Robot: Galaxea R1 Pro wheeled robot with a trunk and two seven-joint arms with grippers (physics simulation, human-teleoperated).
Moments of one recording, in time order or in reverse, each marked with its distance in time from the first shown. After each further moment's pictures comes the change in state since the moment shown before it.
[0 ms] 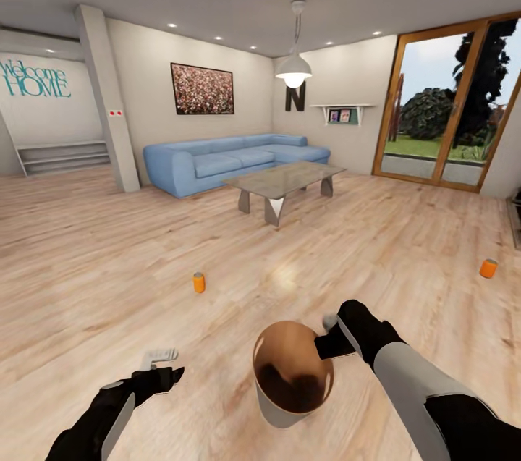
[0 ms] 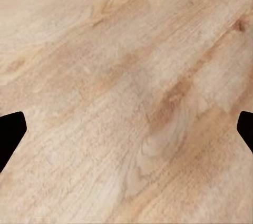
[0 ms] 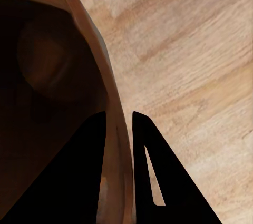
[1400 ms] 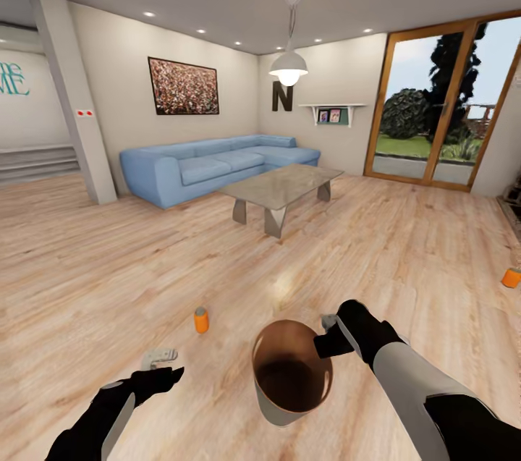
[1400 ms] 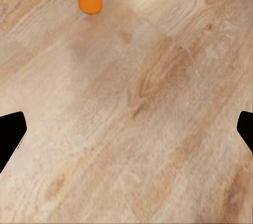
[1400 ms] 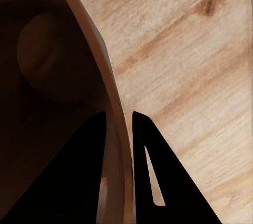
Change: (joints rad) left arm 0.000 0.000 0.001 0.000 0.001 0.002 0.000; right arm 0.000 0.003 -0.001 0.000 0.000 -0.014 -0.001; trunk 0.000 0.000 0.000
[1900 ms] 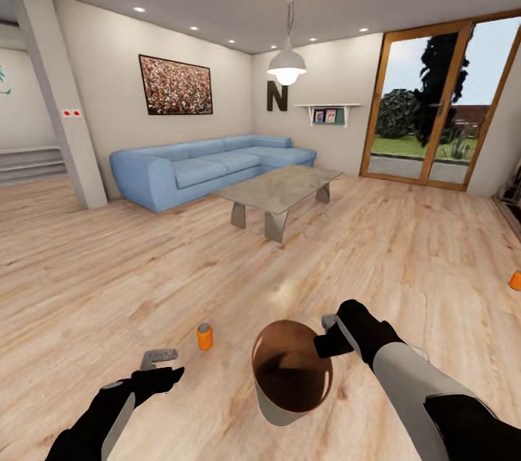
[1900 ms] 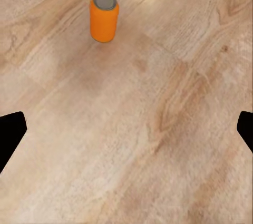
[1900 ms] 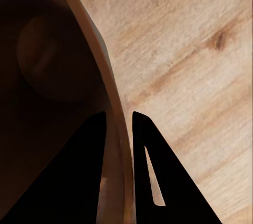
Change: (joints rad) left arm 0.000 0.000 -0.001 -0.001 0.000 0.000 0.000; right arm 0.000 0.001 0.002 0.000 0.003 0.000 0.001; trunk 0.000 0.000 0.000
